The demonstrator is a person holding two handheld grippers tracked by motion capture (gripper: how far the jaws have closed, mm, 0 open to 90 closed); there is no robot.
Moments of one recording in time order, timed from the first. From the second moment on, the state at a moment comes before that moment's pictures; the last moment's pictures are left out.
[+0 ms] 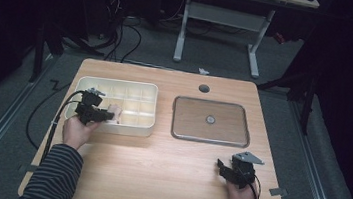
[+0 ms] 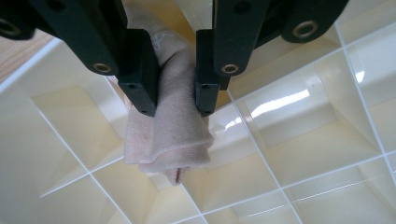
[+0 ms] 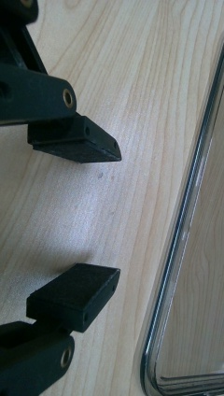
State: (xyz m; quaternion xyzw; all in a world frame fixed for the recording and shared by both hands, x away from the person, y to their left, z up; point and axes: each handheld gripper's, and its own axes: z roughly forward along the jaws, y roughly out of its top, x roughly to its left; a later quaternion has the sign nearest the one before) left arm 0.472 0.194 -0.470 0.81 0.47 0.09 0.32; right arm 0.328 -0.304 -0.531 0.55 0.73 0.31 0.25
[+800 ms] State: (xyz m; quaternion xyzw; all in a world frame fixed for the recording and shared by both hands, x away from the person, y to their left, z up) left arm 0.468 0.196 -0.458 0.79 0.49 0.10 0.35; right arm 0.328 -0.304 -0.531 0.55 0.73 0.31 0.25
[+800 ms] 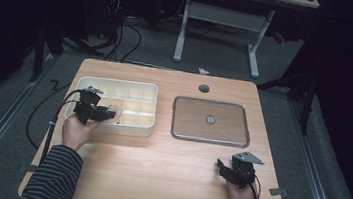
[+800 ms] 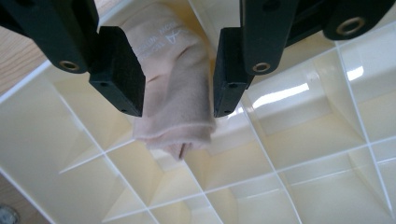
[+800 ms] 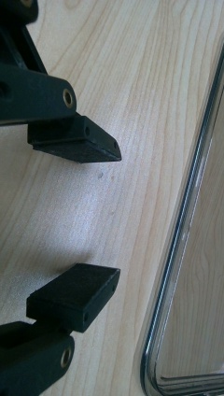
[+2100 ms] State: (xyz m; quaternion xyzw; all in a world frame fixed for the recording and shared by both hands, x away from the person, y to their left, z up) left arm 0.484 0.179 -0.452 0.77 0.52 0.12 0.35; right arm 0.328 -0.304 -0.531 0.55 0.73 0.31 0.25
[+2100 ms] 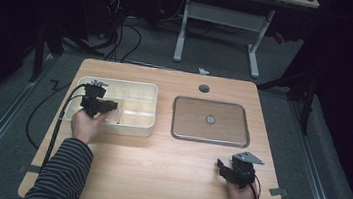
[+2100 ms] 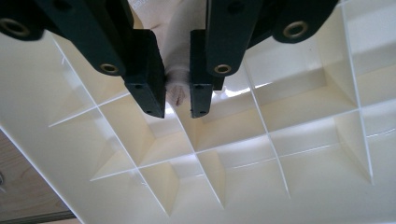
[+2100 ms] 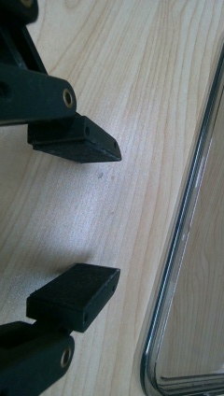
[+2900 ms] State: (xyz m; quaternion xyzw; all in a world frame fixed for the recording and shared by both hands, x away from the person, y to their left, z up) left arm 0.476 0.177 -0.462 0.80 0.50 0.10 0.32; right arm 0.328 -0.304 -0.531 0.55 0.73 0.31 0.25
